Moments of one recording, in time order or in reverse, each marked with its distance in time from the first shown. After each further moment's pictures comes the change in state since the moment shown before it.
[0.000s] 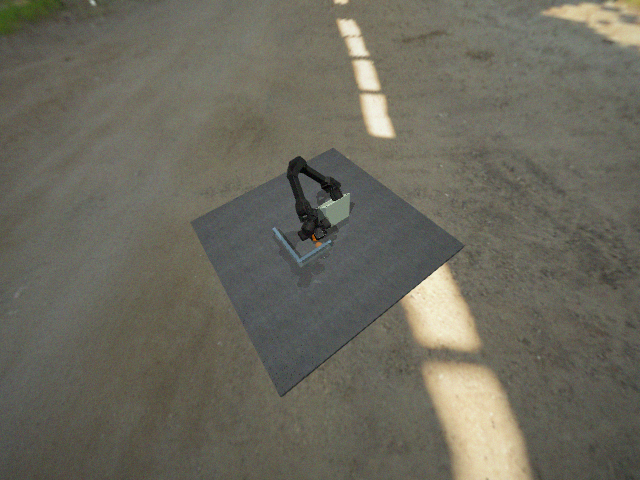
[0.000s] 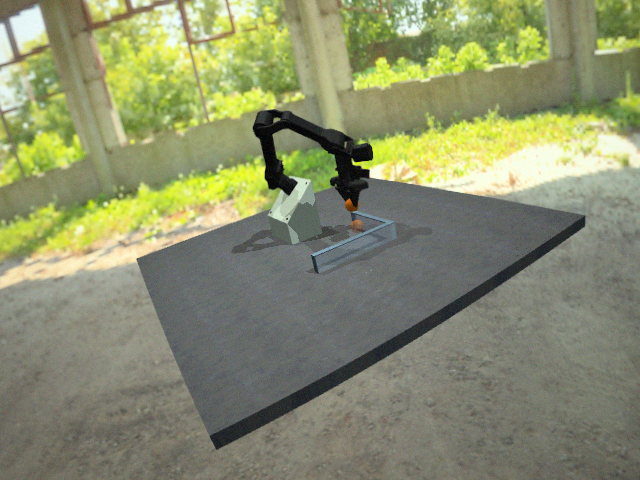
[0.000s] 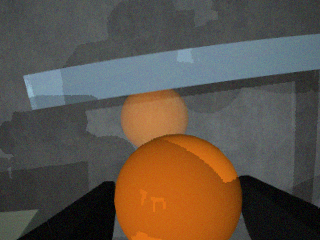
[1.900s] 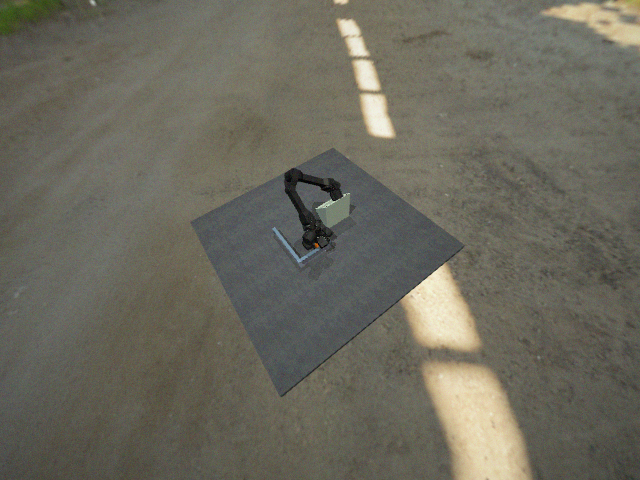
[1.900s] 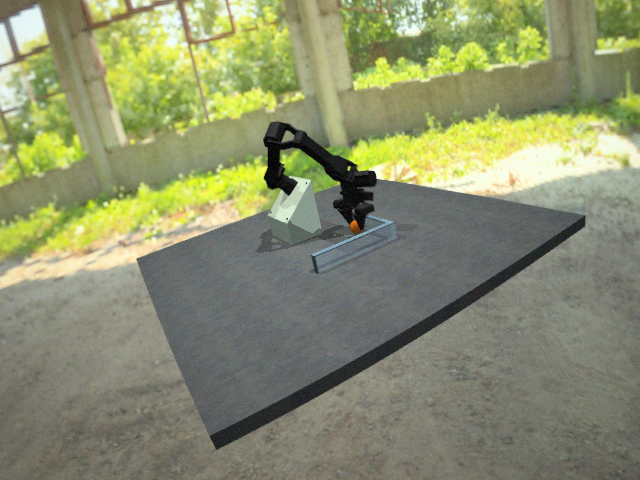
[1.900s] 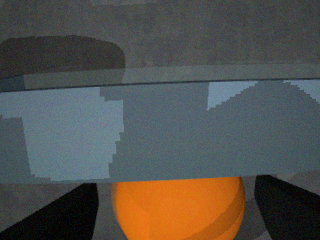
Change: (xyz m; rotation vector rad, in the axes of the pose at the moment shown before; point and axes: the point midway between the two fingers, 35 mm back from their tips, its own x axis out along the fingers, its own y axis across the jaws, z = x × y) arm 0.091 0.009 0.003 -0.104 0.001 0.006
